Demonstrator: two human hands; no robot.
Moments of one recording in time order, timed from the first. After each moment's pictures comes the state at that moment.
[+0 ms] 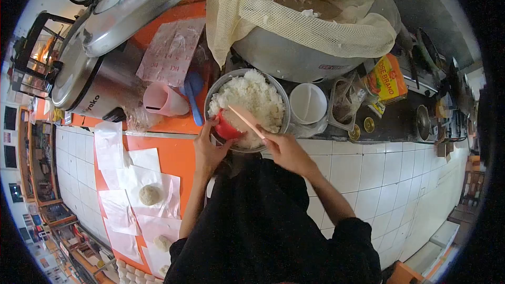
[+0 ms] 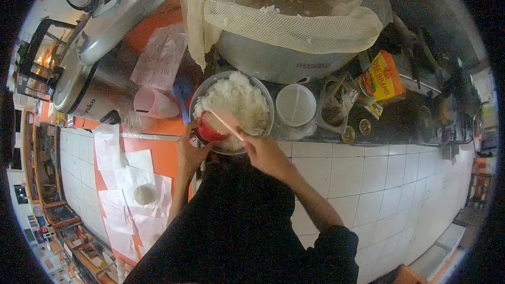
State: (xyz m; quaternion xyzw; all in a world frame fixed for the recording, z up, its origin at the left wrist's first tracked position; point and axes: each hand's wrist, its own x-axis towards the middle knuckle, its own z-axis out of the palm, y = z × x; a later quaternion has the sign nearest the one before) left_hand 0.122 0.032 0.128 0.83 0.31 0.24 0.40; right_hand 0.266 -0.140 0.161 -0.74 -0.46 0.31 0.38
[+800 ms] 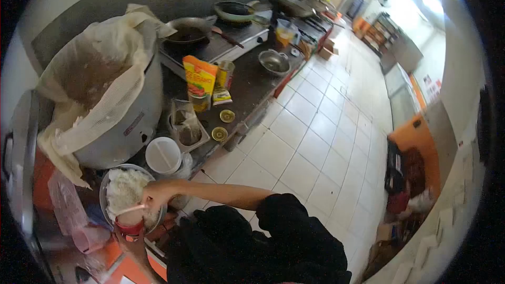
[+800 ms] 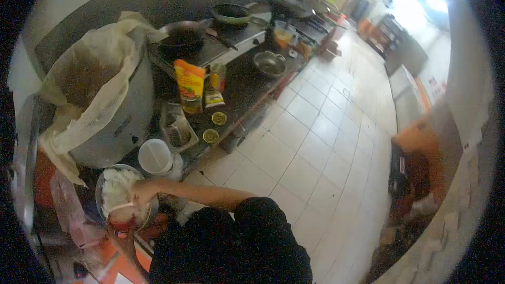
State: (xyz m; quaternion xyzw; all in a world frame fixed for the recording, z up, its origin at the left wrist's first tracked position) left_hand 0.115 0.048 0.098 0.89 0.20 0.24 0.34; right_hand 0.302 -0.129 0.145 -0.71 -0.50 0.32 0.38
